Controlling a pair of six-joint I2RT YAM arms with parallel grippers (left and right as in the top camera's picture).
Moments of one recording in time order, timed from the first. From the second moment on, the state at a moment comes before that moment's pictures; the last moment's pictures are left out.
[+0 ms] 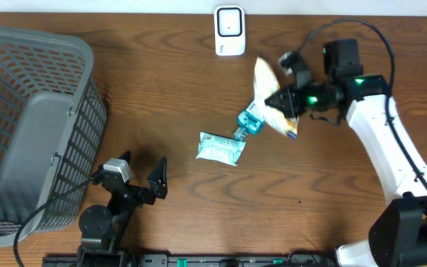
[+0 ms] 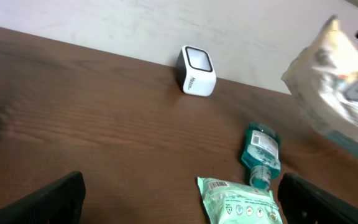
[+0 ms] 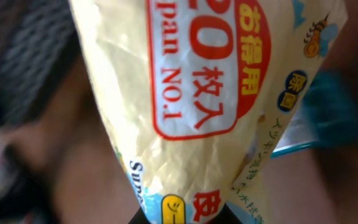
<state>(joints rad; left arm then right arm) -0.08 0.05 0.03 -0.12 0.26 -0.33 0.16 1.65 1.36 -0.75 -0.62 -0.09</state>
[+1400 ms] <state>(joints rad) -0.08 0.05 0.03 -0.12 0.26 -0.33 0.43 2.47 2.23 -0.58 0.44 -0.35</state>
